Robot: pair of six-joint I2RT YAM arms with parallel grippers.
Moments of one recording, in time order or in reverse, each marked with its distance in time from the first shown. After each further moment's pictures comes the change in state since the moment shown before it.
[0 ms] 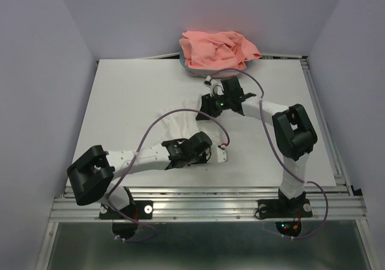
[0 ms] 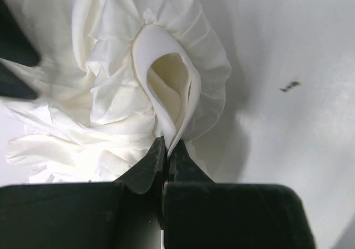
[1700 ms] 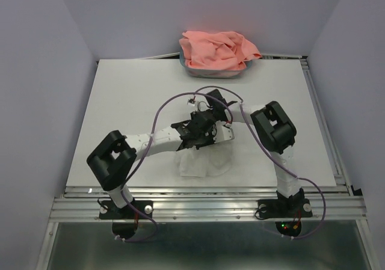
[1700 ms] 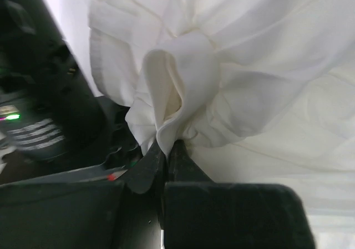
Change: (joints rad) left arm 0.151 0.163 0.245 -0.012 0.174 -0.016; right arm 0.108 0.210 0.122 -0.068 -0.306 0.096
